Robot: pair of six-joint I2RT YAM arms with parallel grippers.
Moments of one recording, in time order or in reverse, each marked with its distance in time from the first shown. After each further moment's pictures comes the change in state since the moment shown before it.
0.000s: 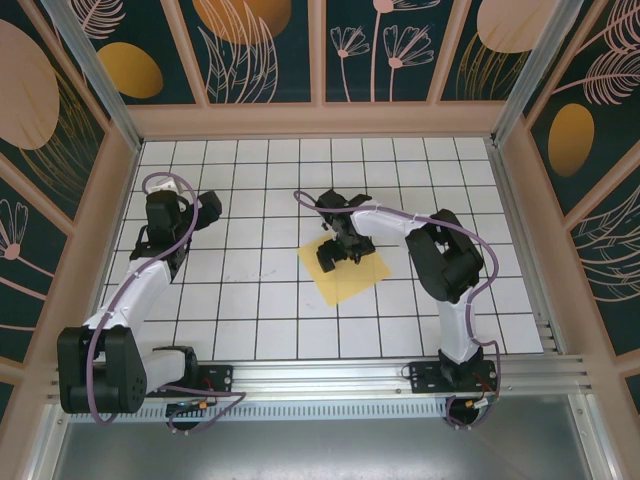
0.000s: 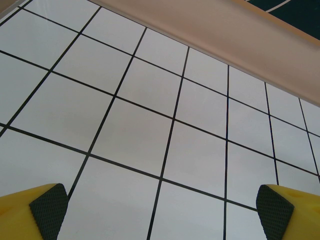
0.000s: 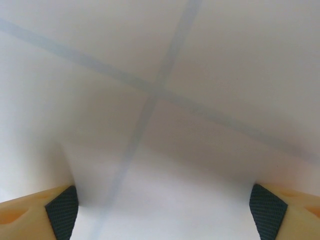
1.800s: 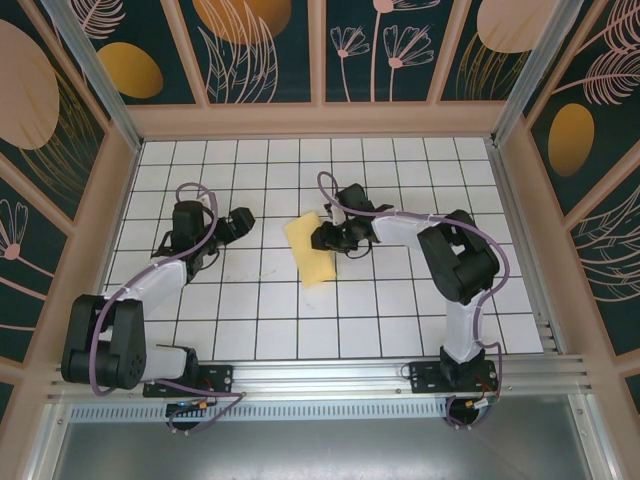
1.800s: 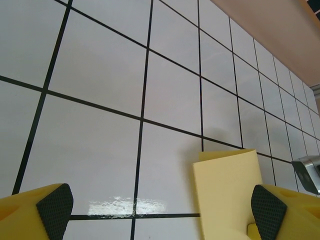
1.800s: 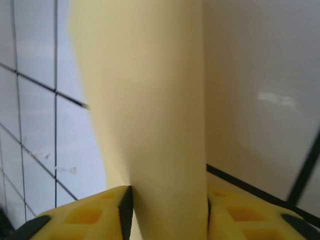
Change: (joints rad) left arm -0.119 0.138 -0.089 0.132 0.313 -0.202; right arm -0.105 -0.077 -0.224 0.602 -0.463 0.304
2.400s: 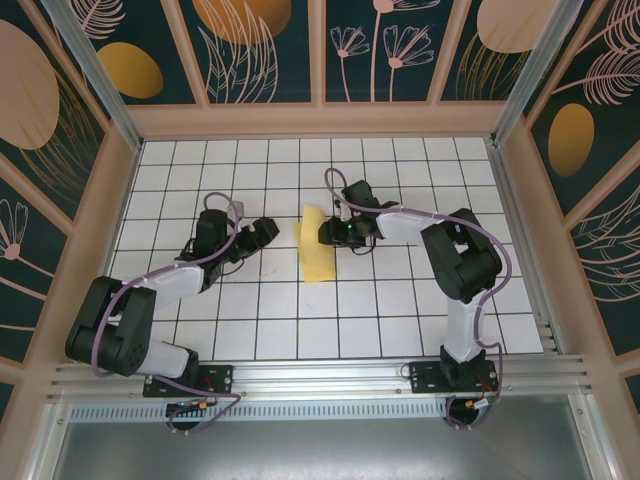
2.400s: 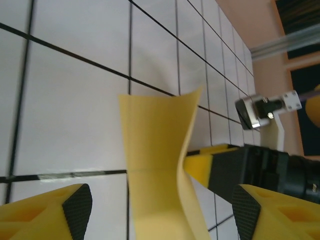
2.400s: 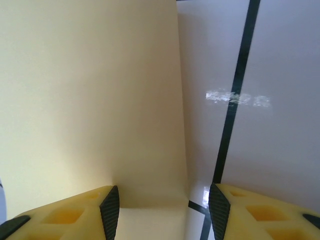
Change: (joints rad) left arm -0.179 0.092 -0.076 0.249 0.158 -0.246; right arm -0.039 -0.001 0.003 -0.019 0.076 0.000
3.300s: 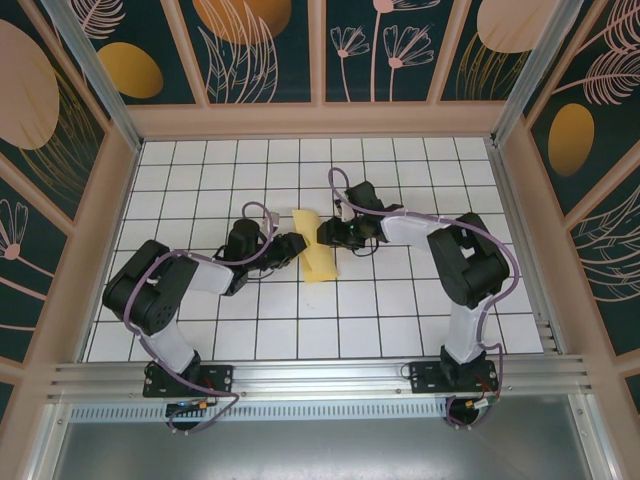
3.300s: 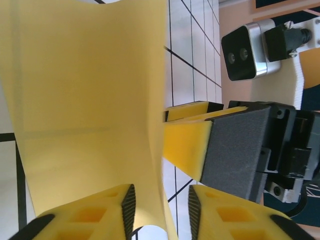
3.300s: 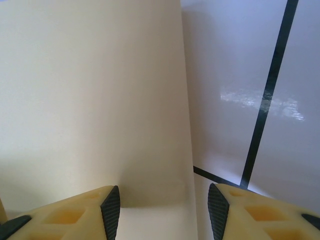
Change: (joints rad) left arm -0.177 0.290 0.015 0.357 0.090 -0.213; right arm -0.004 -0.056 -0.054 0.051 -0.079 0.037
